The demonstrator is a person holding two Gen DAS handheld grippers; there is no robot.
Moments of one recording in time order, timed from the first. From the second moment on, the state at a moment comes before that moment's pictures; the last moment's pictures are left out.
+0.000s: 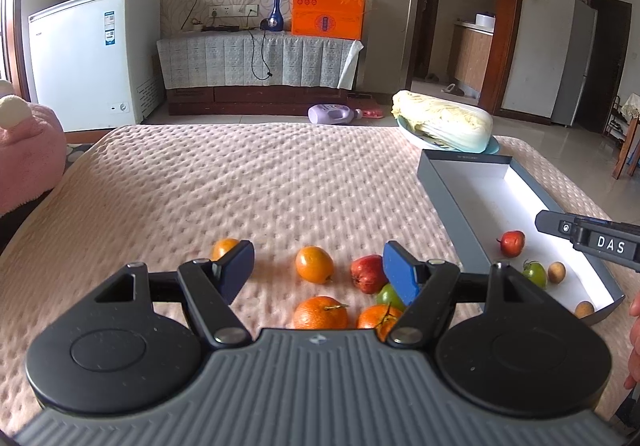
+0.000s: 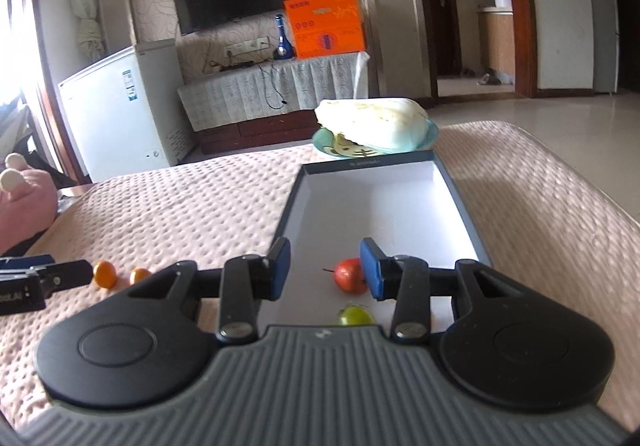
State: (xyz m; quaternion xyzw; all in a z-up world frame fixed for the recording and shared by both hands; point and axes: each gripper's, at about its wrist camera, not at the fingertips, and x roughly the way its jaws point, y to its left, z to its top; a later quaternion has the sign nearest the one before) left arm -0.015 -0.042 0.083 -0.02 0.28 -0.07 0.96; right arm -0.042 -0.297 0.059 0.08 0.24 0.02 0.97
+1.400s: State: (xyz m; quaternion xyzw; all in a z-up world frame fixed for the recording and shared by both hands) left arm -0.008 0.015 0.073 -0.03 0.30 -0.02 0.95; right arm -0.037 -0.153 0.018 -0.06 0.32 0.22 0.92
